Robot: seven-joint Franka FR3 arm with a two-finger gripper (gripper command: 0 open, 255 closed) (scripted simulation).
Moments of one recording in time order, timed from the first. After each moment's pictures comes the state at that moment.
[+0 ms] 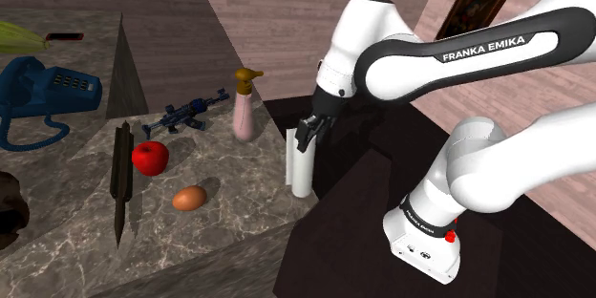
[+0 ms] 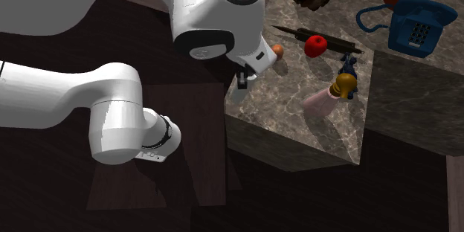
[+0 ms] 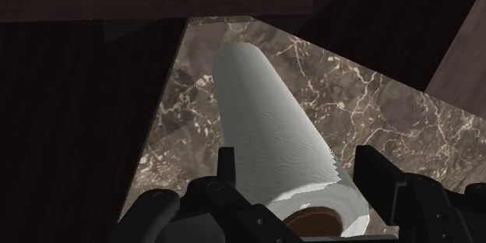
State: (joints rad) arm 0.18 -0.67 0.22 -2.81 0.30 2.24 0.22
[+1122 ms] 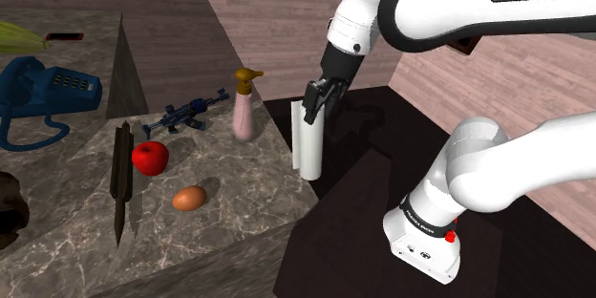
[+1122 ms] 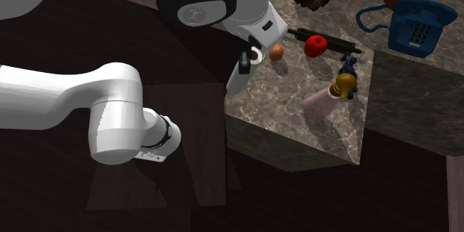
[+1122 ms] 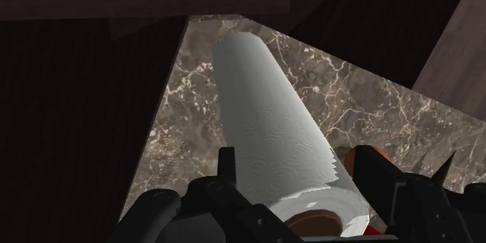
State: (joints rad) arm 0.16 -0.76 0.19 -2.63 0.25 1.98 0.24
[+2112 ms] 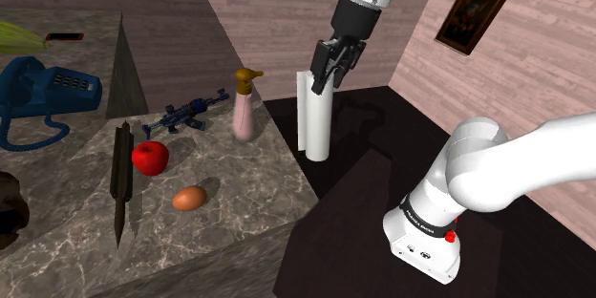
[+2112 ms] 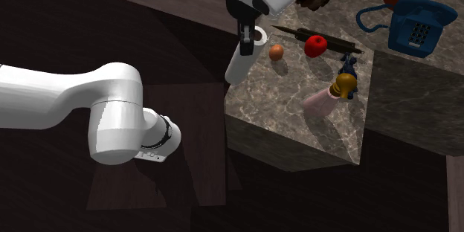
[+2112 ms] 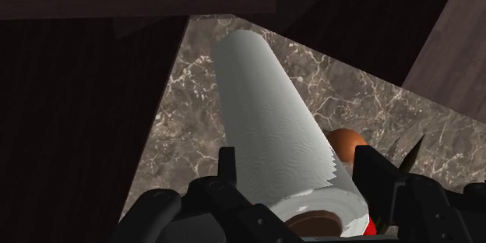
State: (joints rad) arm 0.15 -0.76 0.16 -2.44 0.22 1.77 0.27
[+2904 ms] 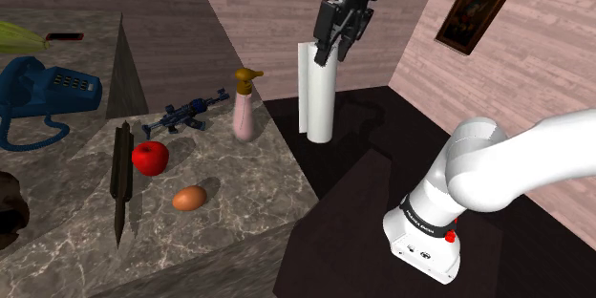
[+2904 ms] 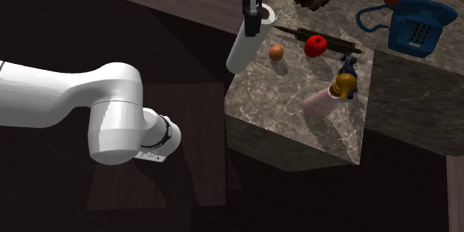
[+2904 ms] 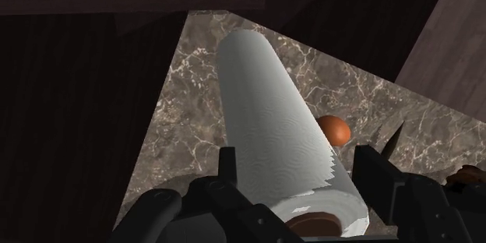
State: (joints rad) arm 0.14 -0.71 0.15 -2.25 0.21 1.64 0.29
